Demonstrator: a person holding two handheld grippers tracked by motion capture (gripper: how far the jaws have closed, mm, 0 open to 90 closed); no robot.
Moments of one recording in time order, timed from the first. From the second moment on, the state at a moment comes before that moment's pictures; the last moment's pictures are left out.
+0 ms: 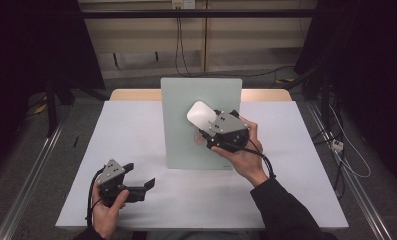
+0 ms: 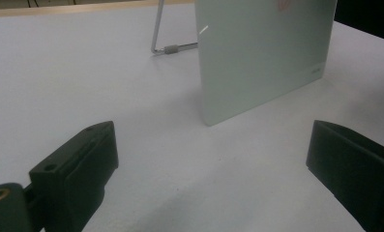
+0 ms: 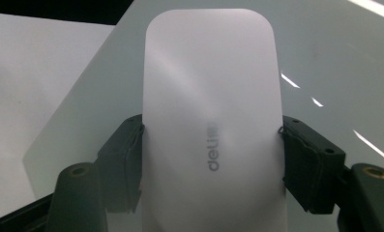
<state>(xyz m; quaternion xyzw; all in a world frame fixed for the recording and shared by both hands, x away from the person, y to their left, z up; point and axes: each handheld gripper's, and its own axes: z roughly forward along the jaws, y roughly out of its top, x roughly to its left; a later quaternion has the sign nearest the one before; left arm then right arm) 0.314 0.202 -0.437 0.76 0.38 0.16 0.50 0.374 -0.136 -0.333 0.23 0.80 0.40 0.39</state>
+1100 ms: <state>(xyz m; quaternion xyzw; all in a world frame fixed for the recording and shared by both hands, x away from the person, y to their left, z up) 0.314 0.201 -0.437 0.76 0.39 0.16 0.50 0.374 -0.144 -0.328 0.25 0.78 0.41 0.40</state>
